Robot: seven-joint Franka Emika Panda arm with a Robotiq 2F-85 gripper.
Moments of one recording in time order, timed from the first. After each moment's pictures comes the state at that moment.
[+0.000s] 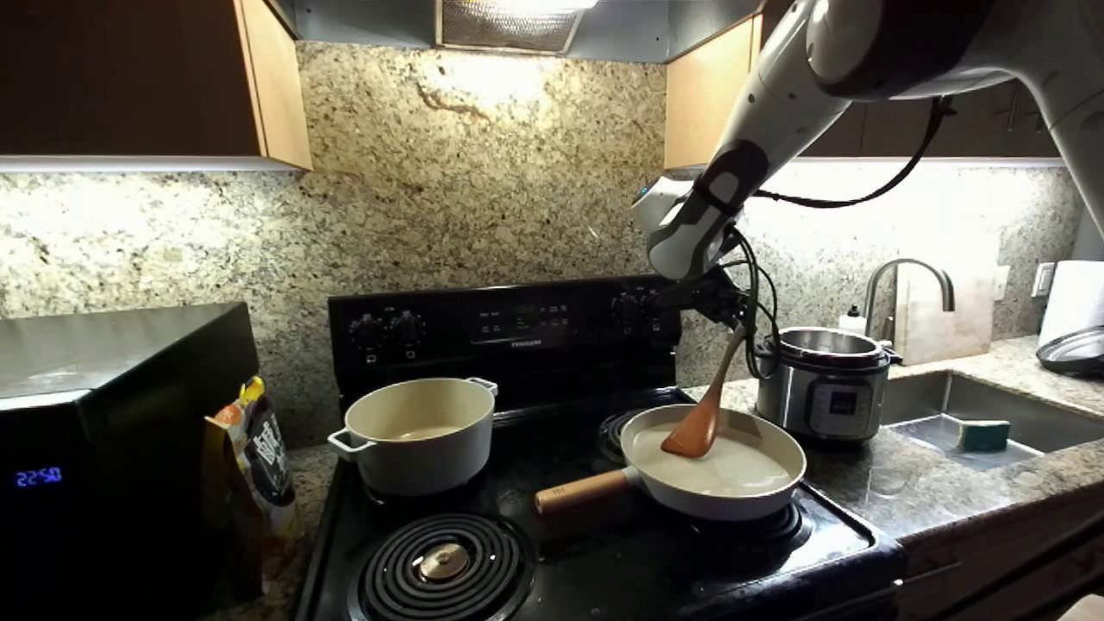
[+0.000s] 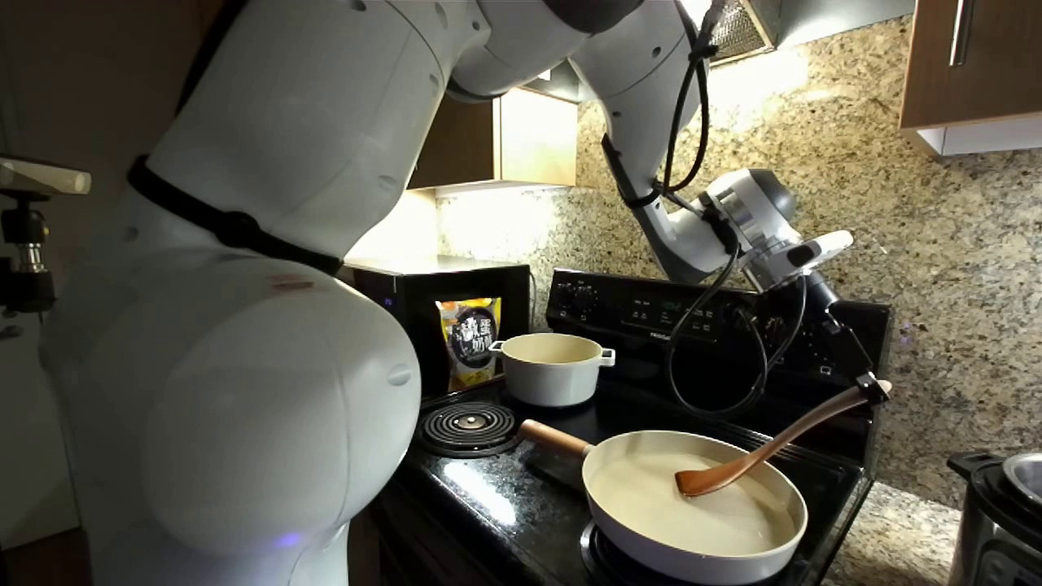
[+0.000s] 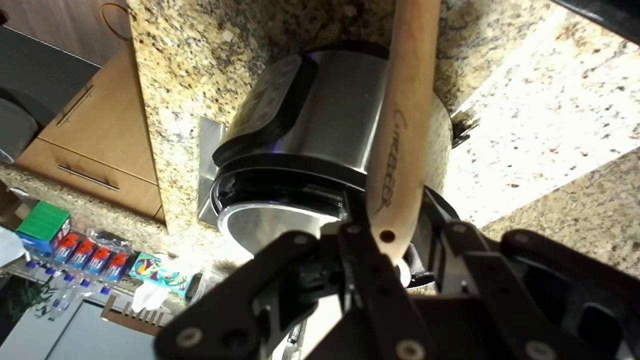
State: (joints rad) arm 0.00 0.48 -0.26 -1.72 -0.67 2.08 1.50
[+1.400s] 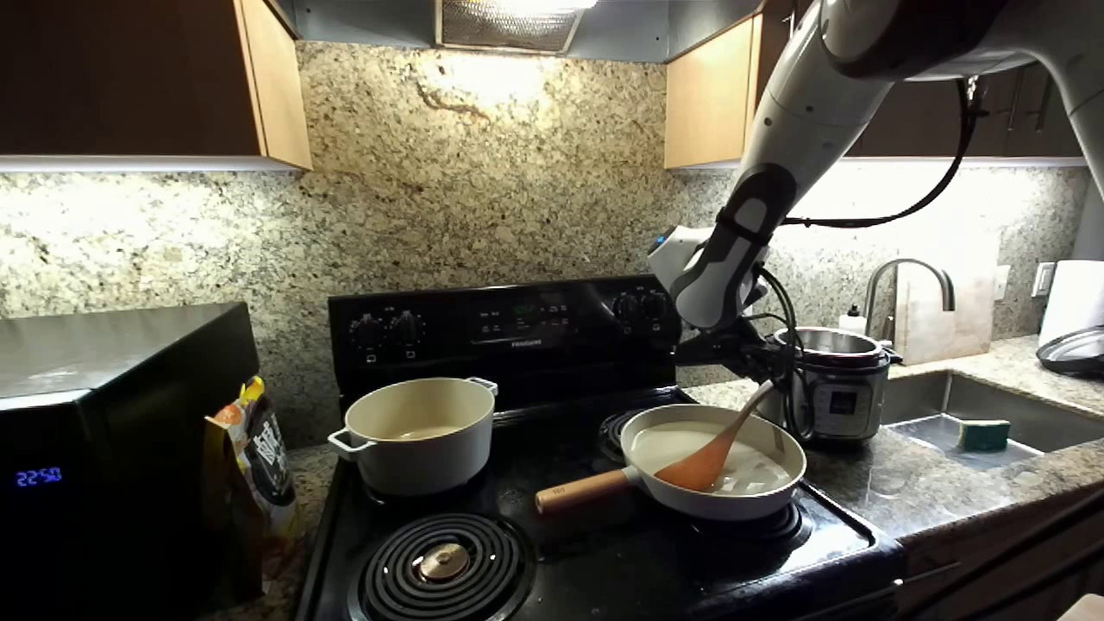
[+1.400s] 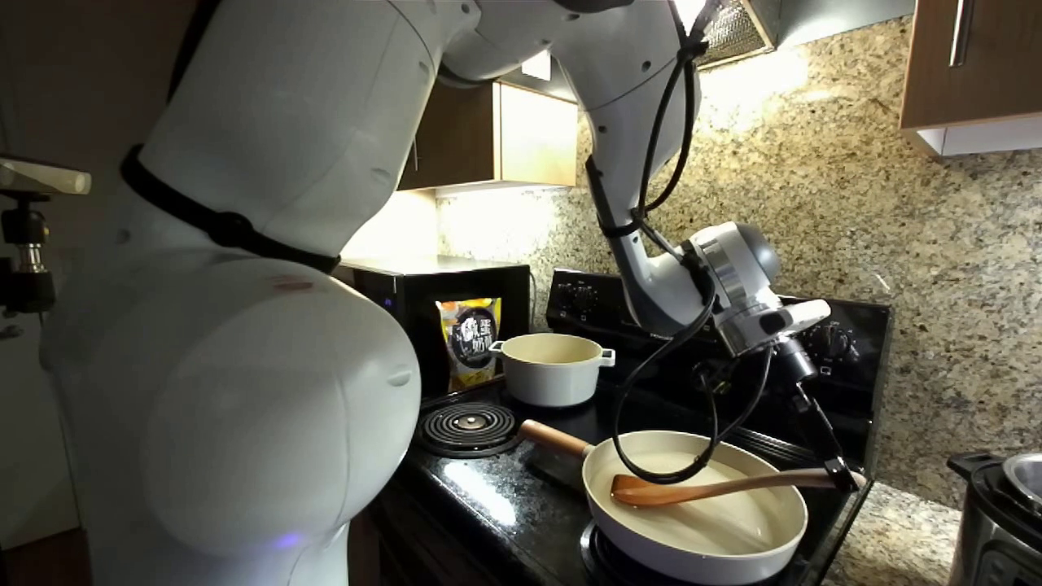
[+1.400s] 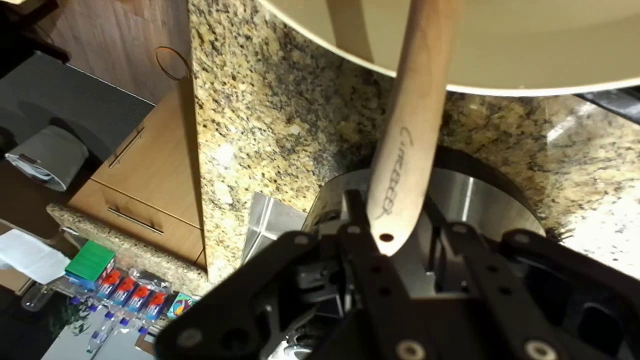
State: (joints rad) arm 0.00 0.43 -0.26 -2.00 -0.71 2.17 1.64
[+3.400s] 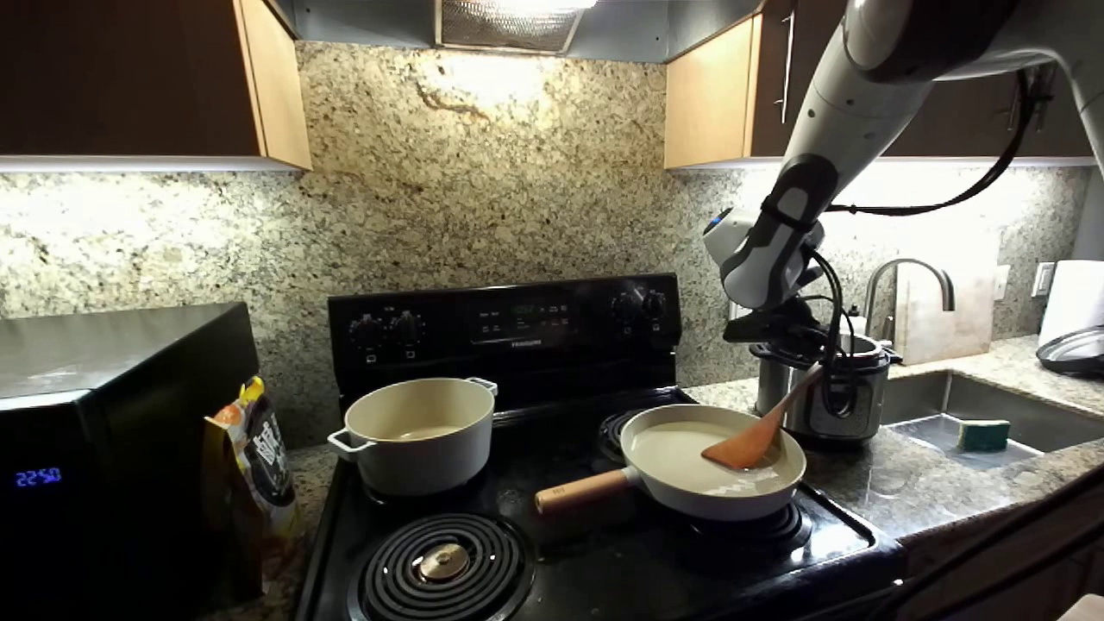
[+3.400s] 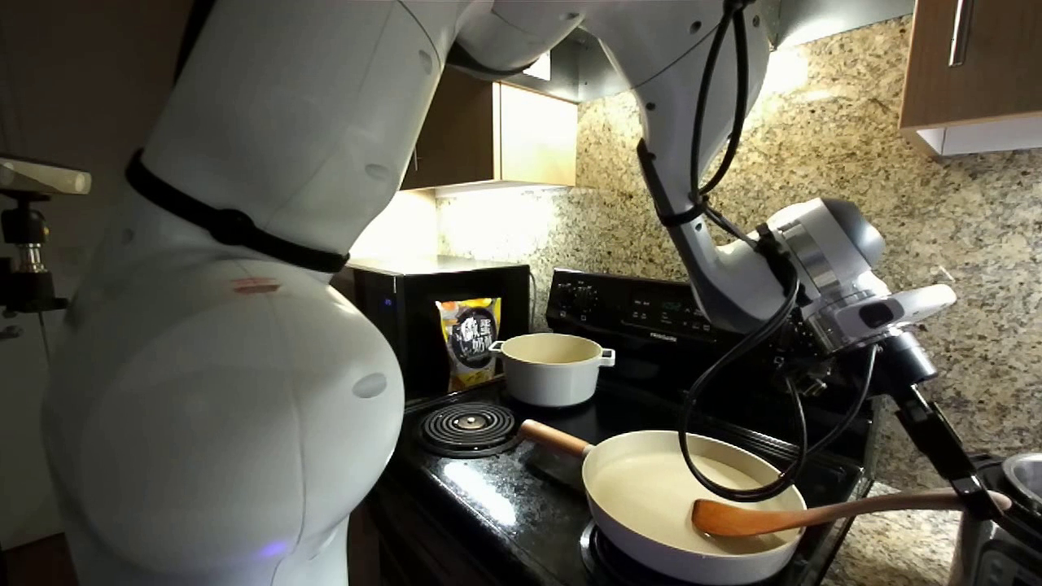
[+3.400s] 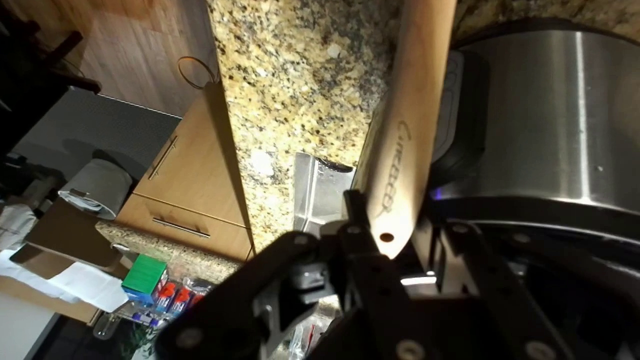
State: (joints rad) arm -0.11 0.42 -0.34 -1.95 -0.71 2.19 1.64
